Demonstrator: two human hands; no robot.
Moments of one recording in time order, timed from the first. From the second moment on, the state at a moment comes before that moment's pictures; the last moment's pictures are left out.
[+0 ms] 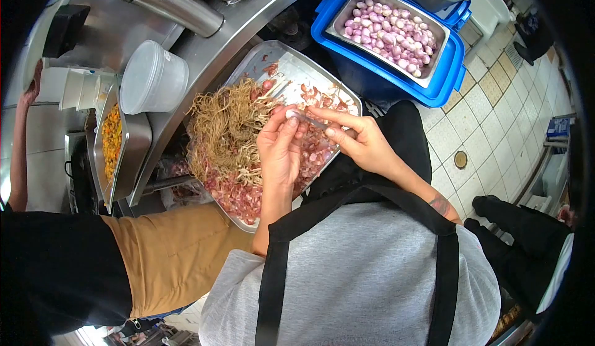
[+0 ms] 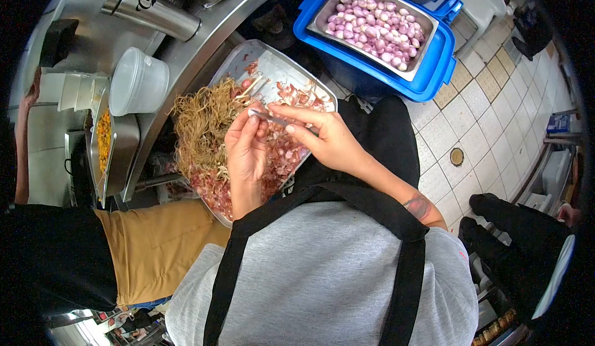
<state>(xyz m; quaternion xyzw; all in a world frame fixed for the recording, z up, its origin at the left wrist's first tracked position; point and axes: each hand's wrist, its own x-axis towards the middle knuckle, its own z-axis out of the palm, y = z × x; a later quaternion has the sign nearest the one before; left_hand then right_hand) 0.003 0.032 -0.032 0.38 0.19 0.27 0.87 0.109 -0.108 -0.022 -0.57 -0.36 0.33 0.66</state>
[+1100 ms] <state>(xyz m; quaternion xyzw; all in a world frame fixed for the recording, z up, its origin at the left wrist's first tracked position) 0.005 0.025 -0.022 0.43 0.17 0.25 0.85 0.114 -0.109 -0.022 -0.38 -0.17 0.55 0.72</state>
